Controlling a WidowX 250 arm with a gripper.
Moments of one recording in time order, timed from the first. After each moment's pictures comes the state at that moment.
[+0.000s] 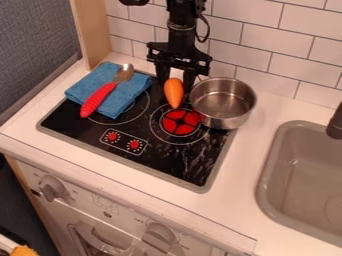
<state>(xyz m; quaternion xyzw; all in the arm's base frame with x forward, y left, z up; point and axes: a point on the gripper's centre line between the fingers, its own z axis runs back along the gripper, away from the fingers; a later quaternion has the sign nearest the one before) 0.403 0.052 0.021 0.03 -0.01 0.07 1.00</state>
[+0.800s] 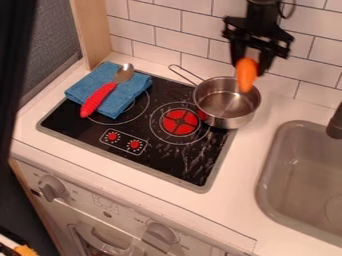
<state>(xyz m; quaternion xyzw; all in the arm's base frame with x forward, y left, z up) 0.446 -0.063 0.069 0.00 -0.08 -0.09 0.99</state>
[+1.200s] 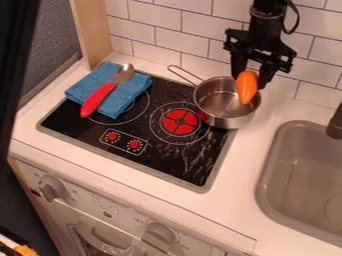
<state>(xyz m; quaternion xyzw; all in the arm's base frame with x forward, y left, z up) 0.431 -0.062 0.061 0.01 -0.07 -0.08 0.99</state>
